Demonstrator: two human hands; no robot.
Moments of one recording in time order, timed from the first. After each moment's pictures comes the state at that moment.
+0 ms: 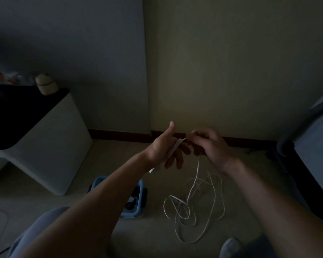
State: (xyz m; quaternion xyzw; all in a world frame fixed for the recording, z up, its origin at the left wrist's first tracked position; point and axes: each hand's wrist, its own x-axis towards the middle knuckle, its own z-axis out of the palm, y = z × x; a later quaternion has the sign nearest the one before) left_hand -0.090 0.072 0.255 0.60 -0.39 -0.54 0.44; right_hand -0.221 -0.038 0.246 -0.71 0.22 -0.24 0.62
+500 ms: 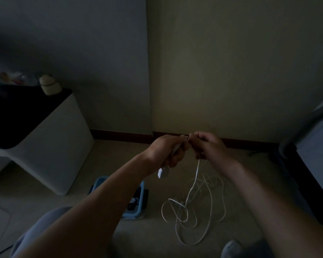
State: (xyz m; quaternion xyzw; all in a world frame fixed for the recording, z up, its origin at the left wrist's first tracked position) left_hand -0.095 0.080 0.259 0.57 -0.34 -0.53 0.52; right_hand -0.216 -0.041 0.237 -0.71 0.28 -0.22 0.61
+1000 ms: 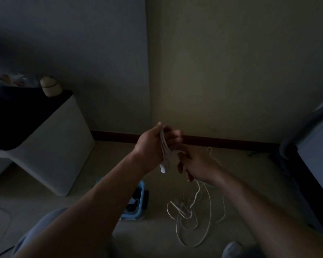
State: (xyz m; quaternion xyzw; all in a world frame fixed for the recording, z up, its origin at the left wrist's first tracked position) left_hand -0.083 0.079 0.262 0.40 -0.11 -0.55 0.73; right_hand -0.213 -0.012 0.226 -0.82 0.24 -0.09 0.51
